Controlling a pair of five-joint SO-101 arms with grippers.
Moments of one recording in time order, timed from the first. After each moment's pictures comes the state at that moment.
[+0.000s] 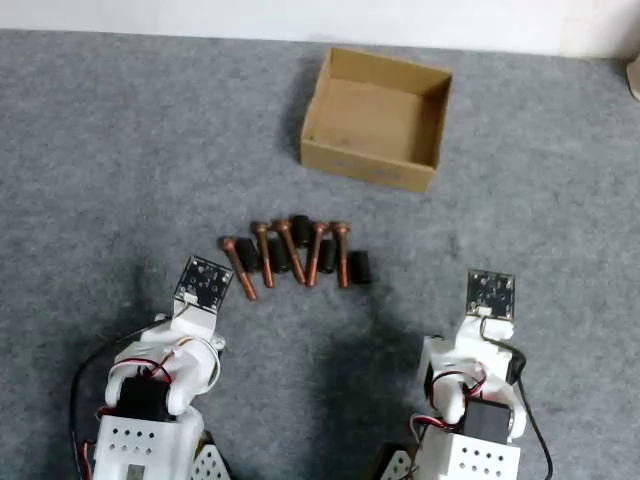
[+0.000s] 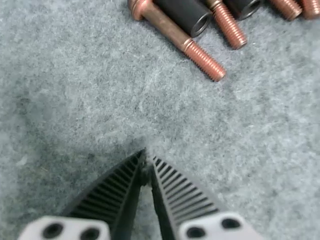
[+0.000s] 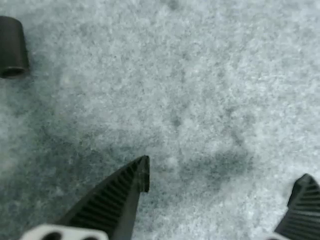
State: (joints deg) left arm -0.3 -95.0 96.3 65.9 -10.4; right arm 6.7 -103.9 95.8 70.5 5.8
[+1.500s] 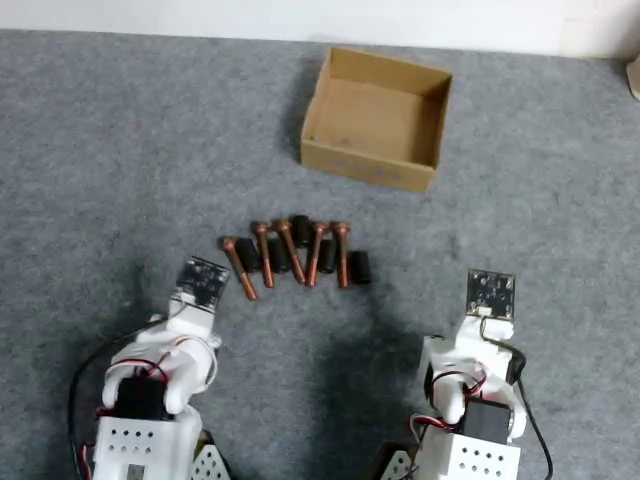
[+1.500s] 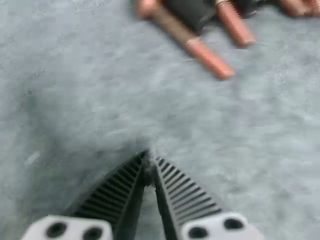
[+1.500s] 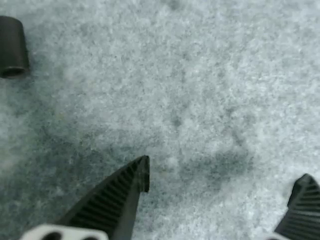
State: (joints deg) left arm -5.9 -94.9 96.3 65.9 -10.4; right arm 6.6 -103.9 95.8 70.5 5.8
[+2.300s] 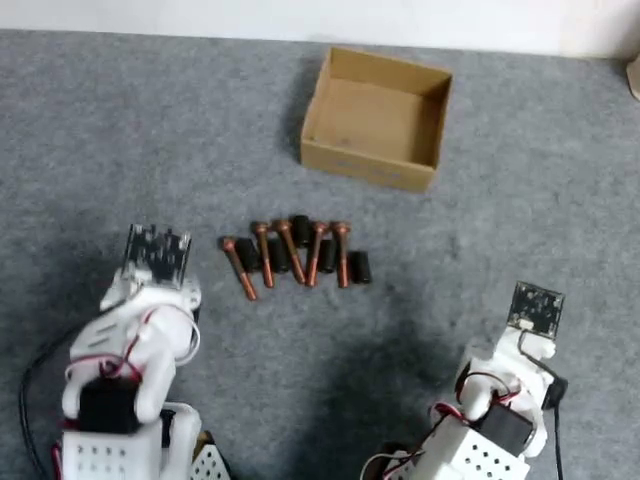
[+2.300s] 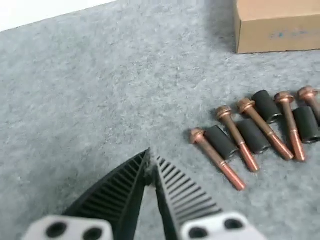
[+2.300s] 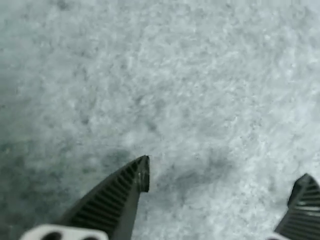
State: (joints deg) left arm -3.4 -83.4 67.6 61.1 -6.5; right arm 26.5 -104.0 95.9 69.5 15.8
